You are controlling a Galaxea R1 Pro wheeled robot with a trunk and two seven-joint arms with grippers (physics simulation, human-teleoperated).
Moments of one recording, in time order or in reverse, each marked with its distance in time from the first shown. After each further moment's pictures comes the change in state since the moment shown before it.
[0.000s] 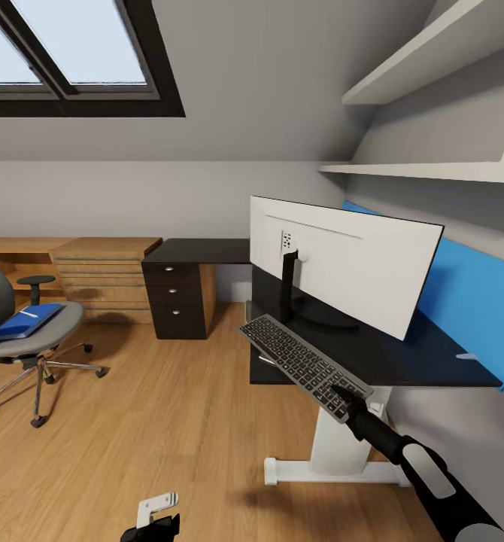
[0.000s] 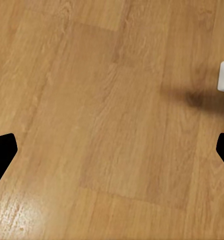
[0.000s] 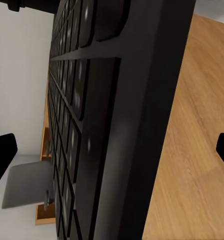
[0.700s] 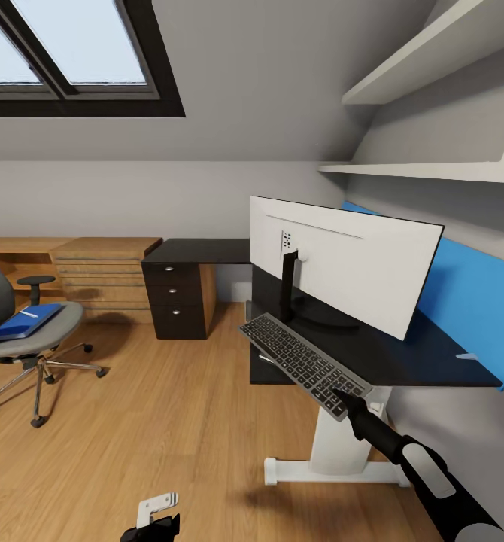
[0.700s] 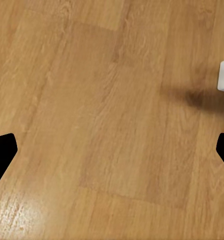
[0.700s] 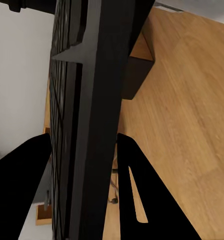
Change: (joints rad) left arm 0.000 0.000 0.000 0.000 0.000 0.001 -0.001; right arm 0.000 0.000 0.000 -0.001 -0.001 -0.001 0.000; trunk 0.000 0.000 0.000
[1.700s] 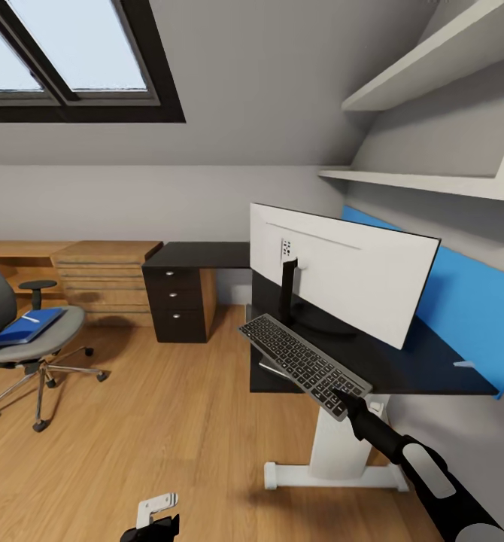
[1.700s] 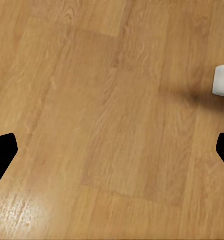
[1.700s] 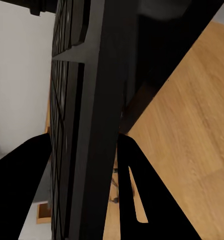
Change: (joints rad) left arm 0.000 0.000 0.000 0.001 0.000 -0.001 0.004; right arm 0.000 -0.002 0.002 -0.001 0.009 0.000 0.006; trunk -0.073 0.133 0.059
